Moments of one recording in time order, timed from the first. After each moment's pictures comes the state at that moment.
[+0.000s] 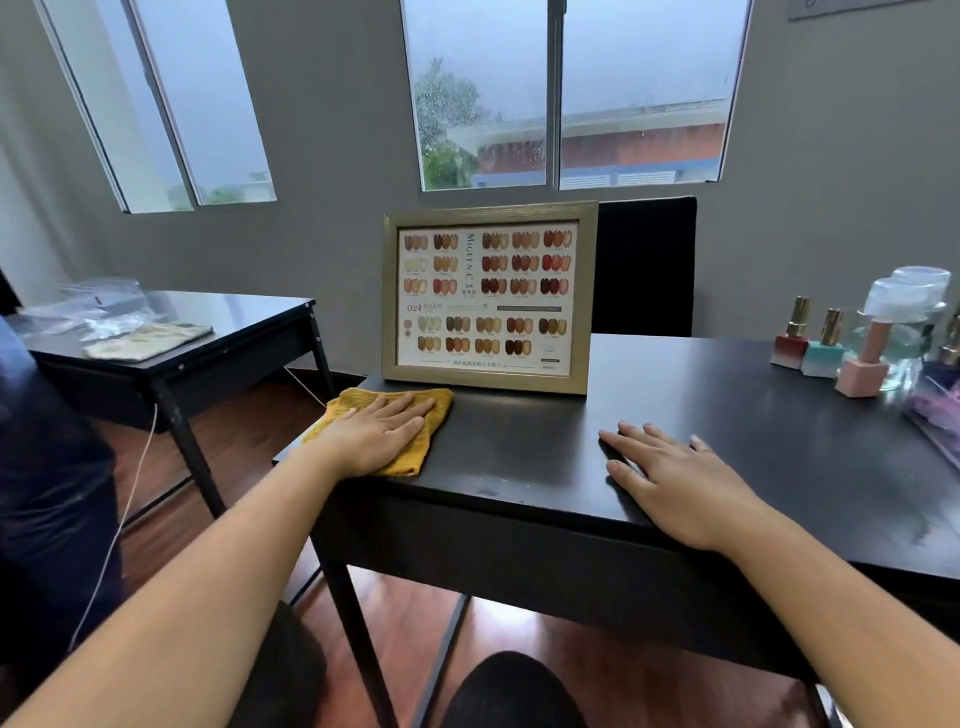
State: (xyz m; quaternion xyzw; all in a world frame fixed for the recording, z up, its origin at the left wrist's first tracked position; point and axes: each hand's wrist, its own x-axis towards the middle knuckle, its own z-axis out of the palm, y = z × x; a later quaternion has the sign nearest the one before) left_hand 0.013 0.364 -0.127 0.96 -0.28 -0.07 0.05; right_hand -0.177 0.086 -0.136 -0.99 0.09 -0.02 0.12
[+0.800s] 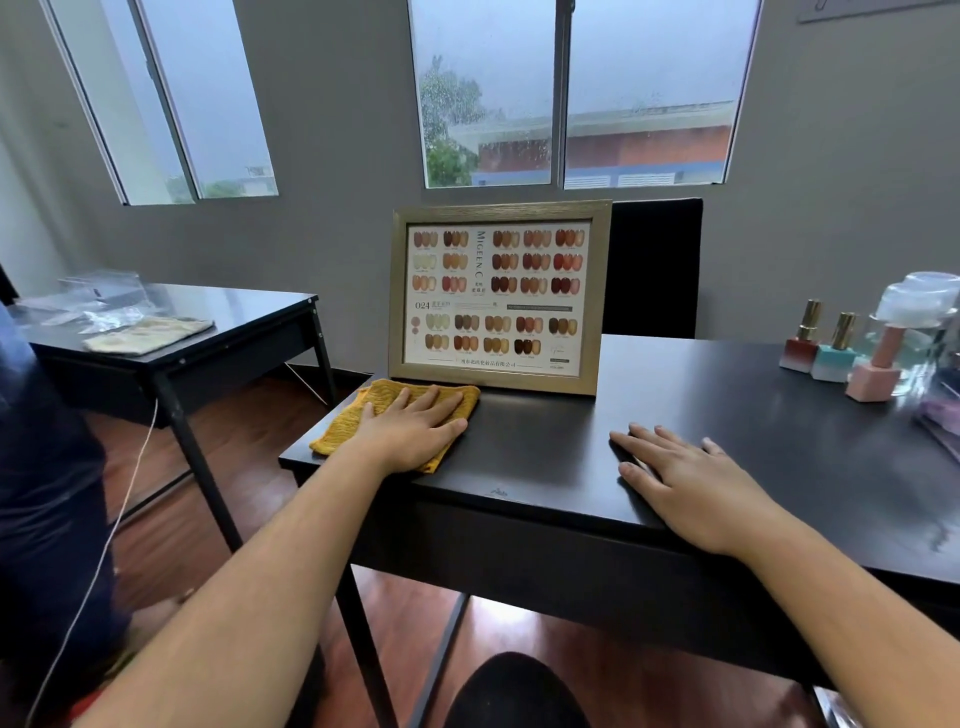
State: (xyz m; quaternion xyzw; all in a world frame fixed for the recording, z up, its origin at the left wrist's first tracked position) left_hand 0.015 0.335 -0.135 0.97 -0.25 -0.05 0.05; right_hand -0.174 0.086 -0.139 -0.99 0.09 -0.04 0.12
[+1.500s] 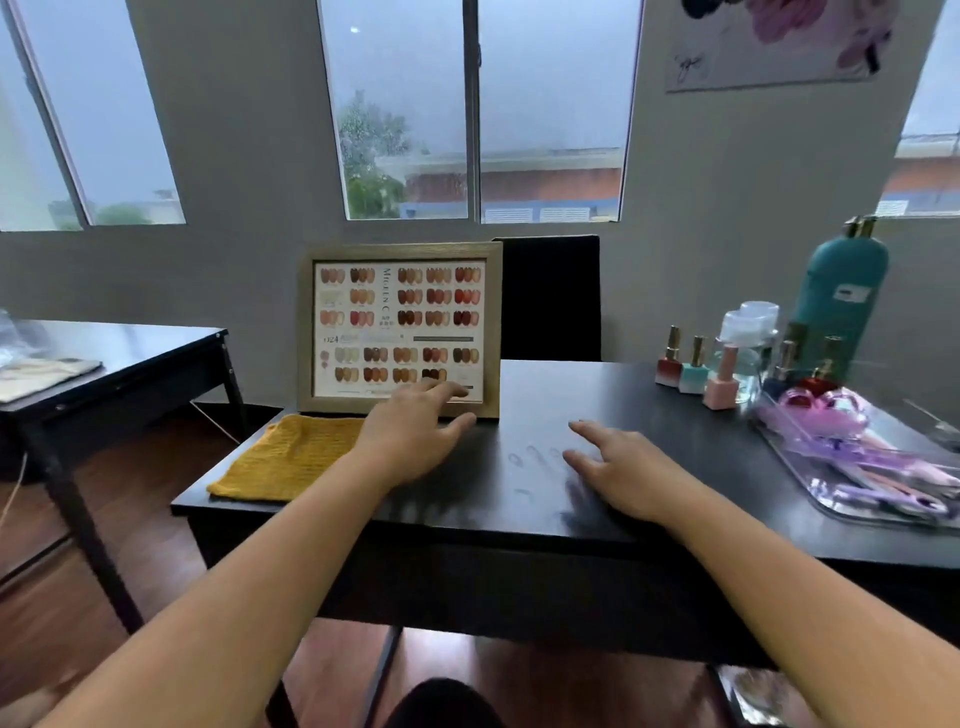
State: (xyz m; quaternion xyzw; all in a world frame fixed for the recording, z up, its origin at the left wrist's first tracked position) left_hand -0.055 0.250 -0.091 0.90 -0.37 0.13 0.20; right_hand -0.200 0.059 -0.104 -0.96 0.15 -0.09 0.21
